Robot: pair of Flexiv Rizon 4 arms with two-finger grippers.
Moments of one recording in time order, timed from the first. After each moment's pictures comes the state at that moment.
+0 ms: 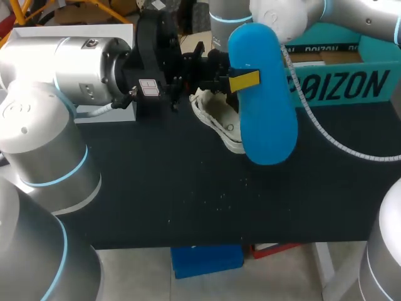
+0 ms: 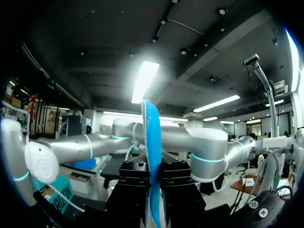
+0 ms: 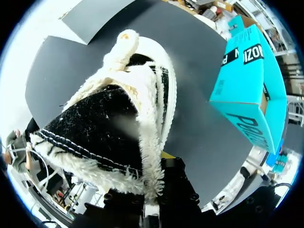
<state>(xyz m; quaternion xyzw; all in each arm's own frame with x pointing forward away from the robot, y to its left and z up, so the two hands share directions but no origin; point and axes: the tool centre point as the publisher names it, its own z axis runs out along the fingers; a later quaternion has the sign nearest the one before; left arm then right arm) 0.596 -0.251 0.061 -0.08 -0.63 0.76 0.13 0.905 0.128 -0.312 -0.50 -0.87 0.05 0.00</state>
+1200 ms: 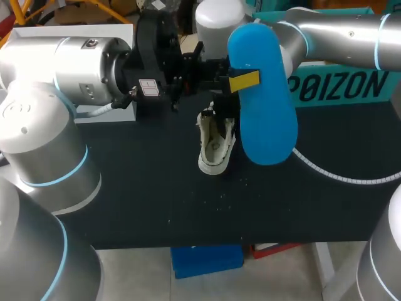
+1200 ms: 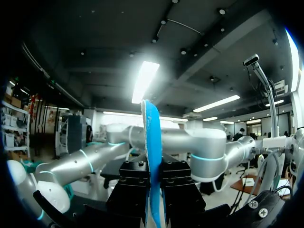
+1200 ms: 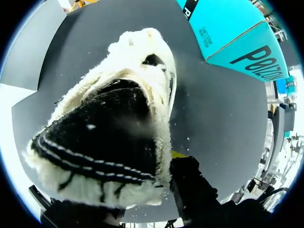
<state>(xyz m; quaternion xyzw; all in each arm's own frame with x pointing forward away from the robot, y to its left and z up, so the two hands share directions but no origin) 0.596 -0.251 0.061 -0.08 -0.63 0.76 0.13 0.896 0.142 -0.403 -0.72 -0.69 0.04 -0.03</state>
